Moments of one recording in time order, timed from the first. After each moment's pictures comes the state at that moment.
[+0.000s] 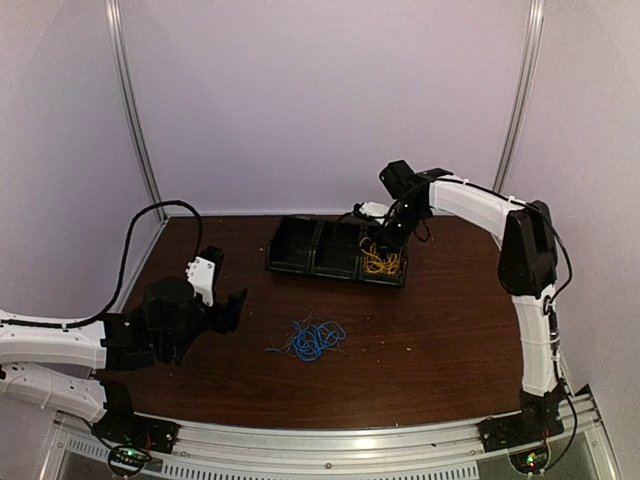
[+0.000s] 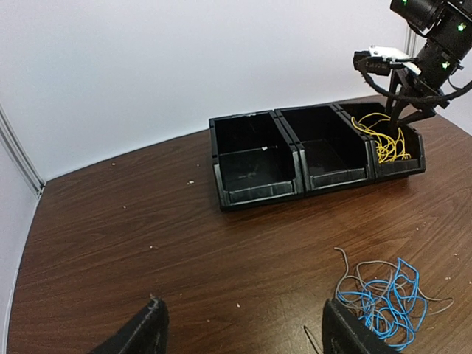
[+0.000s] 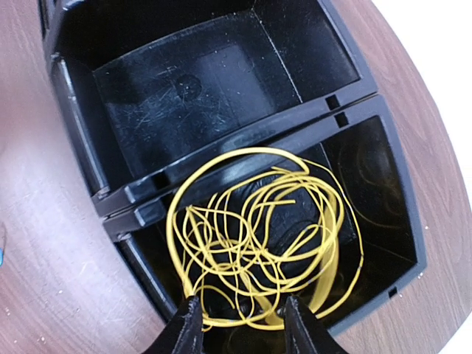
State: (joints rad) left arm -1.01 1.00 0.46 0.19 -0.65 -0.17; right arm 0.48 2.22 2.04 -0.93 -0.04 -0.49
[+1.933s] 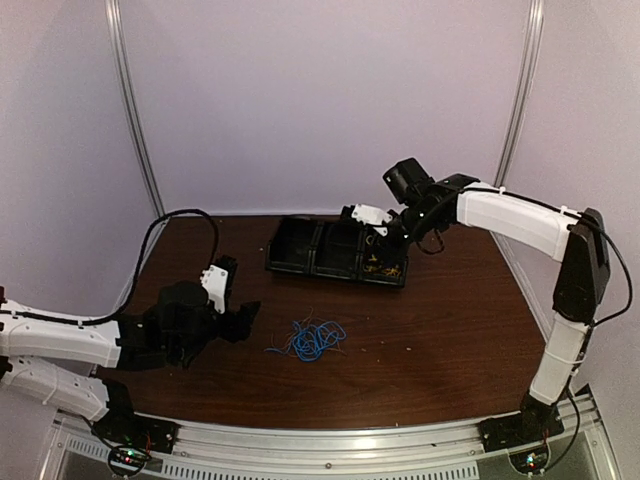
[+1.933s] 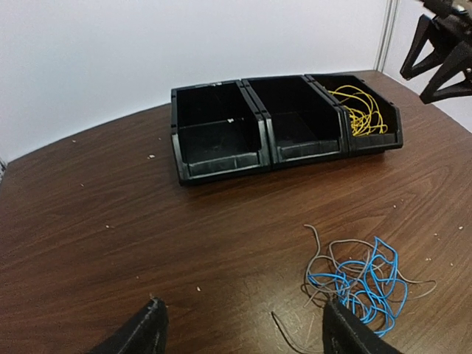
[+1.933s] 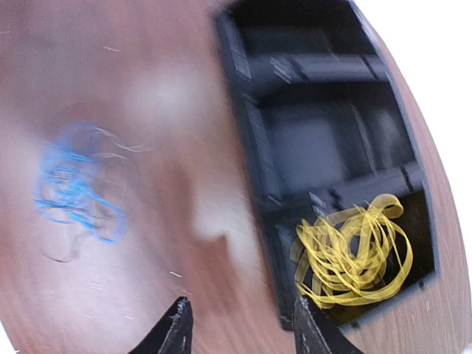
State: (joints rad) left arm -1.01 1.09 0.46 0.23 -0.54 -0.24; right arm 0.60 1.84 1.64 -0.77 -0.16 -0.53
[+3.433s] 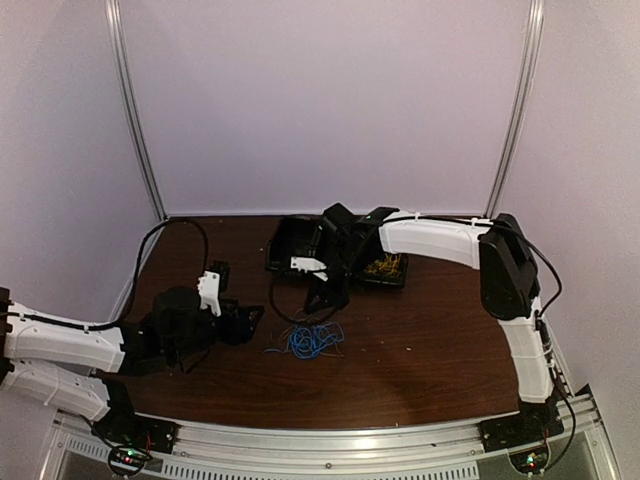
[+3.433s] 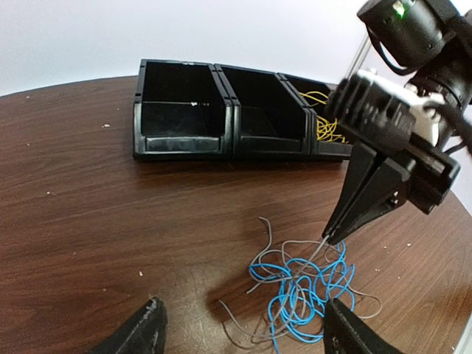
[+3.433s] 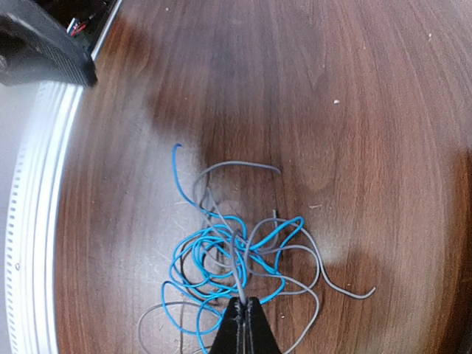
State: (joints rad) left arm -0.94 1.12 0.36 0.40 -0.34 -0.44; right arm 0.81 2.23 1.89 -0.82 -0.60 -0.62
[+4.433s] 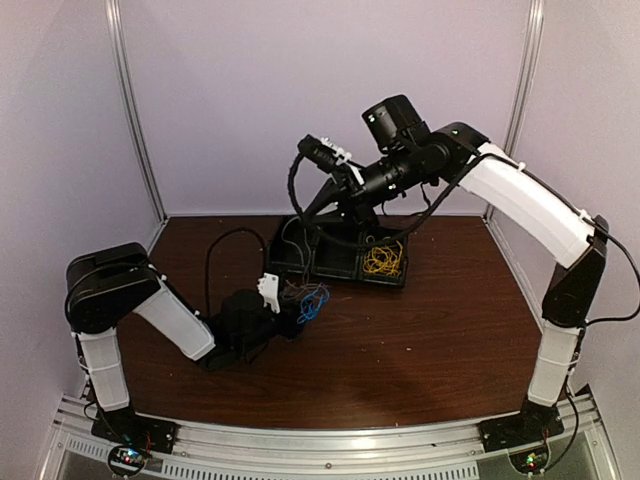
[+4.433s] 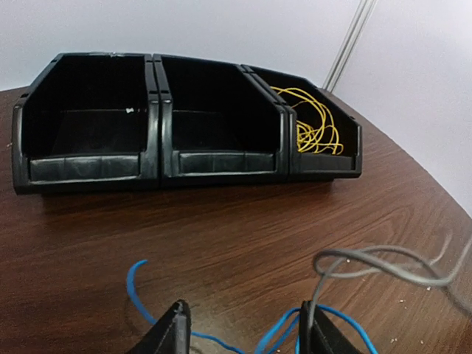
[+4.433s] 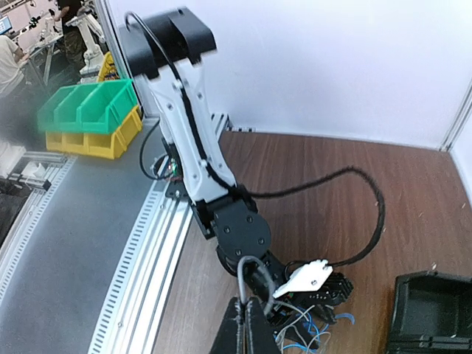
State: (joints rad) left arm -0.94 1.91 0.63 1.04 -0.26 -0.38; right arm 0.81 1.91 2.13 -0.96 -0.85 -0.49
